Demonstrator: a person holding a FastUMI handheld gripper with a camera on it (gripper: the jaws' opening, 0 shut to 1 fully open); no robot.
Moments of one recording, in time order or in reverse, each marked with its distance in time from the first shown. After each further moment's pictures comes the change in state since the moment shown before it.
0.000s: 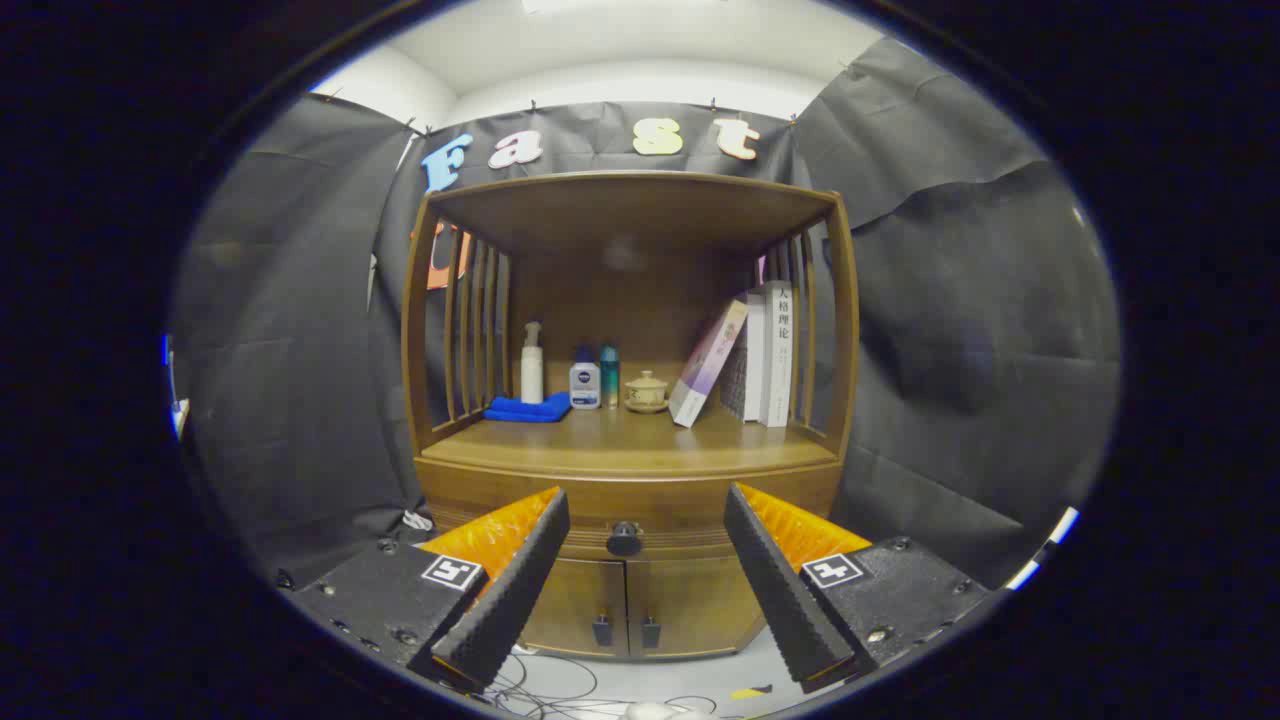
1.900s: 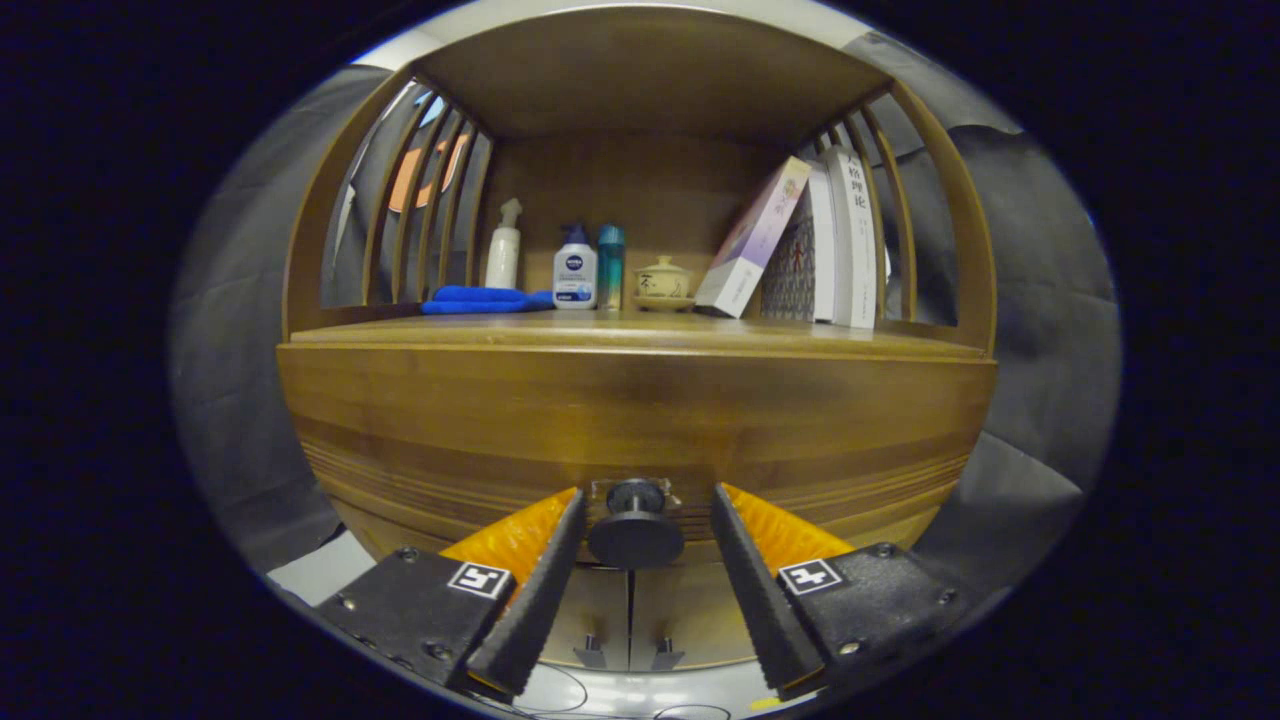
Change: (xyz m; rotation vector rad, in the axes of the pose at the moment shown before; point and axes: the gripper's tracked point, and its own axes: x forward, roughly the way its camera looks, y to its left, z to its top) arm 0.197 0.022 -0.139 -0.021 0.118 -0.001
